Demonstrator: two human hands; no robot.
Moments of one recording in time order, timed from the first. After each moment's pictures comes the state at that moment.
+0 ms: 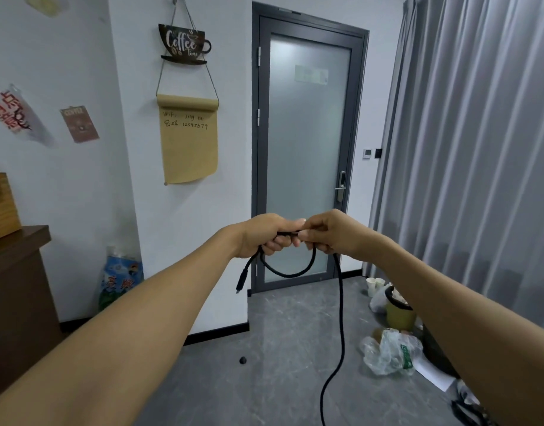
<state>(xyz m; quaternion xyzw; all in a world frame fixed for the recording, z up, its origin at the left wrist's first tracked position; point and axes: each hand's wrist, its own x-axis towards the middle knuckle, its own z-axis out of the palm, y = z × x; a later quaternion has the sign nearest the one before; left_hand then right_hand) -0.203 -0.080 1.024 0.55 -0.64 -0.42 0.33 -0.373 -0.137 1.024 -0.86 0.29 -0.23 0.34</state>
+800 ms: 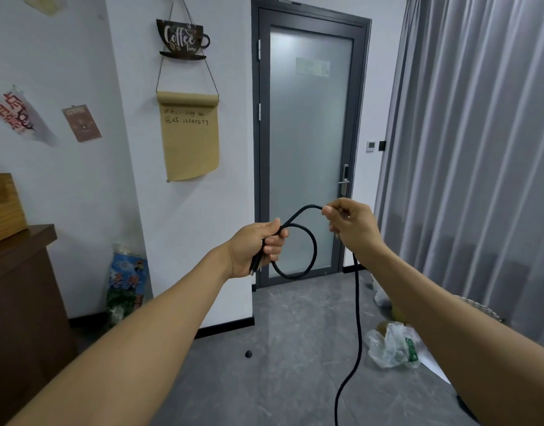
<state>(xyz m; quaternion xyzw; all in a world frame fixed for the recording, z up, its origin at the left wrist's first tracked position) -0.199 -0.072 0.989 0.44 -0.50 -0.54 0.52 -0.378 -0.158 0.998 -0.72 0.34 -0.51 0.33</state>
